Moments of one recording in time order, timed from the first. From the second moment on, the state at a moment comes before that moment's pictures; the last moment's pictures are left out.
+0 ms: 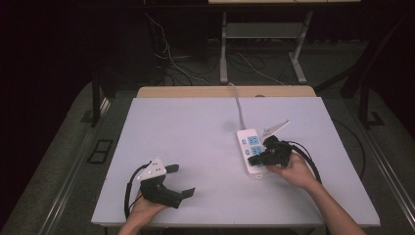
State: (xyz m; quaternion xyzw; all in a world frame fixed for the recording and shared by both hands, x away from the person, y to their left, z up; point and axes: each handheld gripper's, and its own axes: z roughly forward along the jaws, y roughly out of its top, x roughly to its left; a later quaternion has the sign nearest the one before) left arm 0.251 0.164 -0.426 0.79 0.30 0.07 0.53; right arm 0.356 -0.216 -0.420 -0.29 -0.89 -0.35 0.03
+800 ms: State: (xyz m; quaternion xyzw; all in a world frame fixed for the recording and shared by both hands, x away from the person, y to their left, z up) left arm 0.251 0.165 -0.426 0.79 0.30 0.07 0.53; right arm 0.358 -0.214 -0.418 -0.30 -0.88 -0.36 0.04
